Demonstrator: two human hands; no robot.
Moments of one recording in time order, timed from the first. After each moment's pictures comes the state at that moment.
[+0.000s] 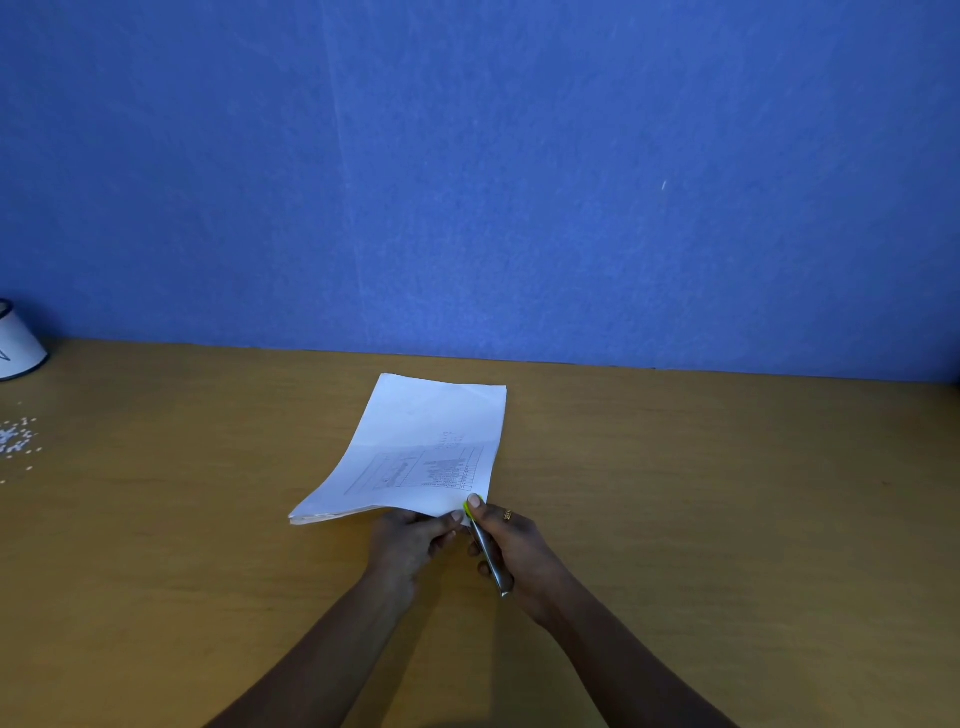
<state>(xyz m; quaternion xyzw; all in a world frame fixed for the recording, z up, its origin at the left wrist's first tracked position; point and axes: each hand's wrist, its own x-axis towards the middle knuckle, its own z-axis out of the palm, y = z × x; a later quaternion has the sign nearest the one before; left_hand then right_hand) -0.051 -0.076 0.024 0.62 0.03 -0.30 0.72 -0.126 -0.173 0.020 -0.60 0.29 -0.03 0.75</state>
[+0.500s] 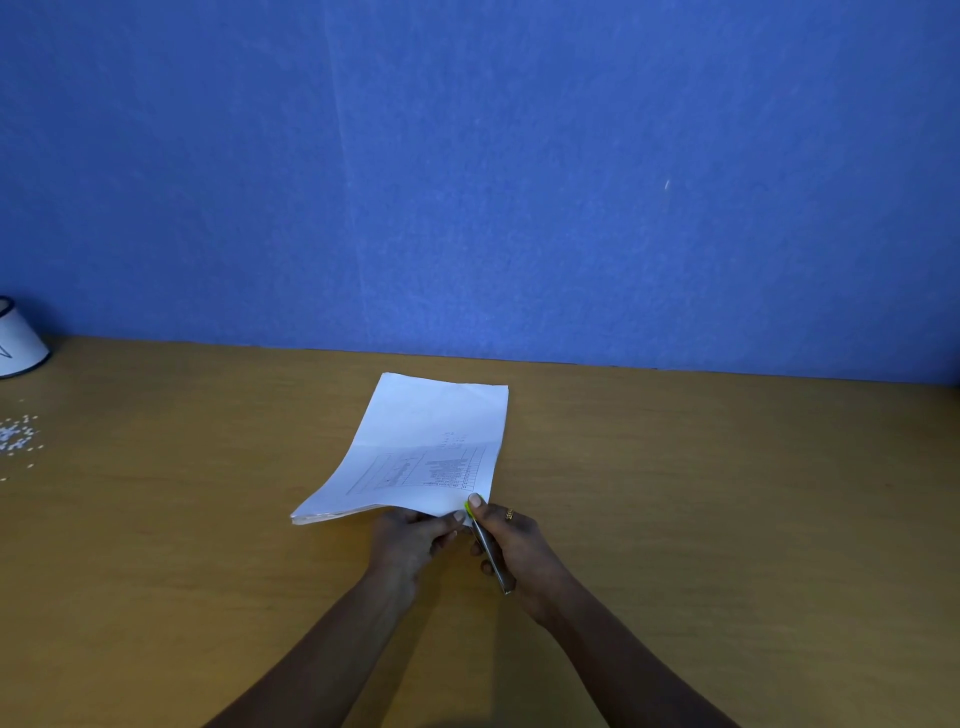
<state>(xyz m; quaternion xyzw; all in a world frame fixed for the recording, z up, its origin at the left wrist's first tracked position) -0.050 -0.076 0.021 0.62 0.03 -0.30 0.72 -0.126 -0.175 0.017 -0.60 0.30 -0.05 0.74</state>
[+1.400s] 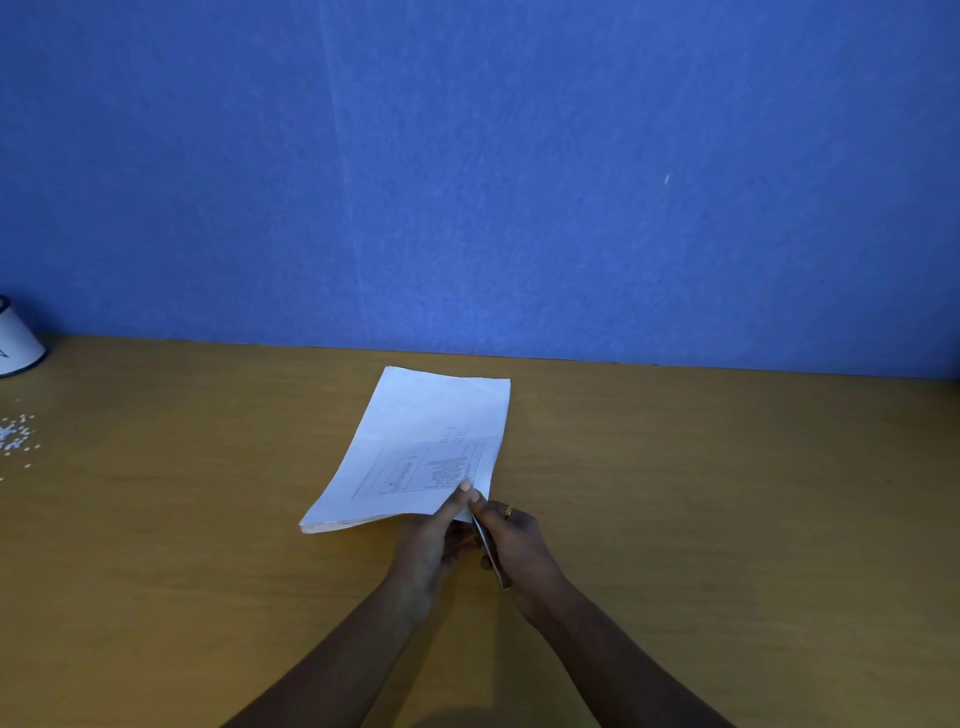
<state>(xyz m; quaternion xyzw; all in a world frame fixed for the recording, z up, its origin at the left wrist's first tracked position) -0.065 -0.088 0.024 0.56 0.02 -0.37 0.74 -0.123 -0.169 0.023 -0.59 0.34 -0.08 0.73</state>
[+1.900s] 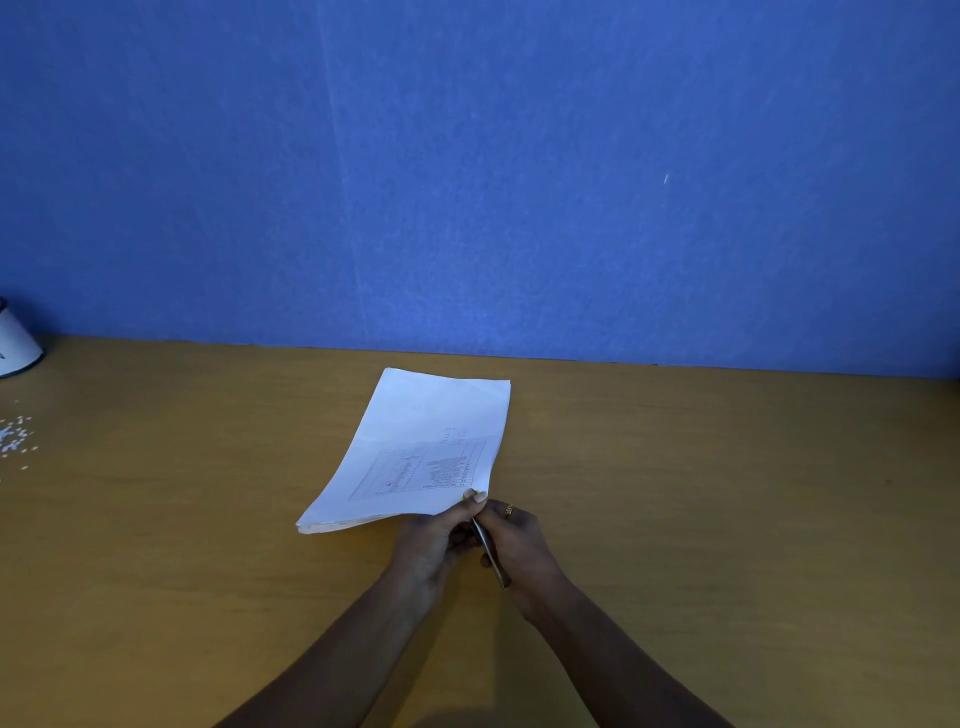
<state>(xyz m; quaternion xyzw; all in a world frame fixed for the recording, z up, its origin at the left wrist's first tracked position) -0.062 -0.091 0.027 0.54 0.03 -0.37 0.75 -0.124 -0.167 0.031 -0.59 0.33 -0.09 0.73</state>
